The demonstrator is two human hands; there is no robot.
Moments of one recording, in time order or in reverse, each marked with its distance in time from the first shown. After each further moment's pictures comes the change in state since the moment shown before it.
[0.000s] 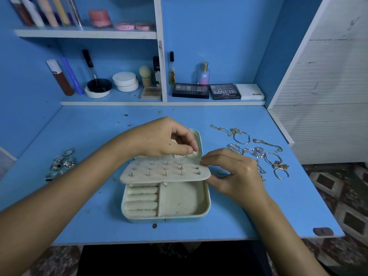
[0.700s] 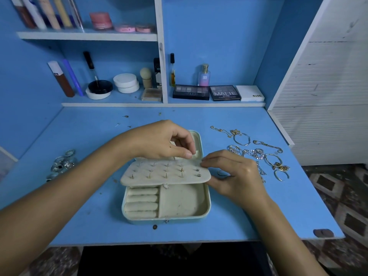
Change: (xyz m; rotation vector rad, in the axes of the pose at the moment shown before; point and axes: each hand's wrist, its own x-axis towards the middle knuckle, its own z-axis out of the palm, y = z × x) left_hand -0.001 0.000 -0.003 0.089 -0.040 0.011; right_hand 0.001 -0.001 -0.001 0.017 -0.009 0.000
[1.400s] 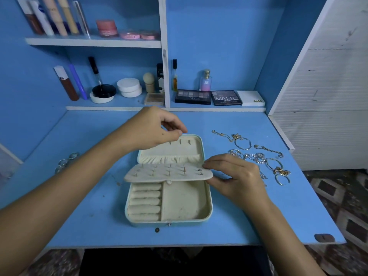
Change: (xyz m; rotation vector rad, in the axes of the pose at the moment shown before) left_hand -0.009 -0.006 -0.018 0.007 0.403 -0.036; right_hand 0.001 0.002 0.001 -0.072 0.034 -0.027
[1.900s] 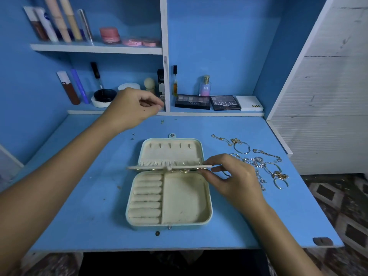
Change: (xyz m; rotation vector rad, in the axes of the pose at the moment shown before) left_hand 0.025 -0.032 -0.039 0.026 0.315 -0.057; right_hand 0.008 -0.014 0.002 0.024 0.037 0.164
